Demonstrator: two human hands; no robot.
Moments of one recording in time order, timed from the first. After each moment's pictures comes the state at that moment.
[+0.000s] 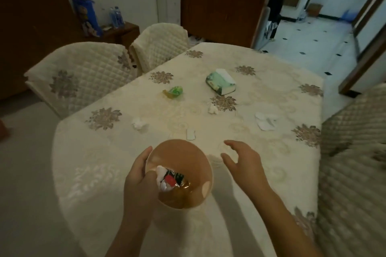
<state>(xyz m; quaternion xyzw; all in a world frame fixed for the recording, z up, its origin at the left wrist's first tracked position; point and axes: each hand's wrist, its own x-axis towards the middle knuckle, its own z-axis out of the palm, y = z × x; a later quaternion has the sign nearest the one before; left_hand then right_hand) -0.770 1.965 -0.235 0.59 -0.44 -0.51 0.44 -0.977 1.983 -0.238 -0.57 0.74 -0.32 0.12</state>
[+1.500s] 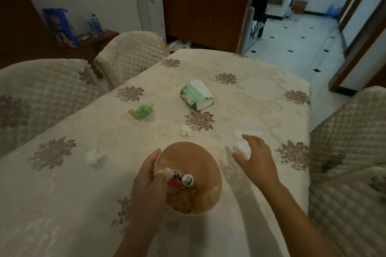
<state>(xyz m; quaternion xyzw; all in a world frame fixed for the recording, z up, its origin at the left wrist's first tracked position) -0.912 1.895 -0.227 0.57 -0.50 -0.51 0.41 -1.150 1.906 -0.271 -0.50 0.80 -0.32 0.09</state>
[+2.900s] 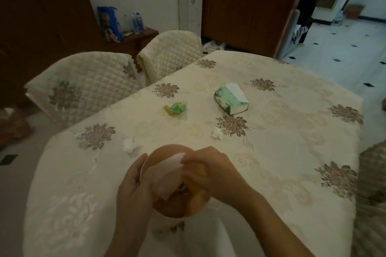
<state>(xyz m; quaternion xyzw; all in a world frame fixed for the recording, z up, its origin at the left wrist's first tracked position) -0.846 1.892 -0.227 0.61 -0.37 -0.48 0.51 -1.006 1.878 -0.206 -0.76 0.53 -0.30 0.22</state>
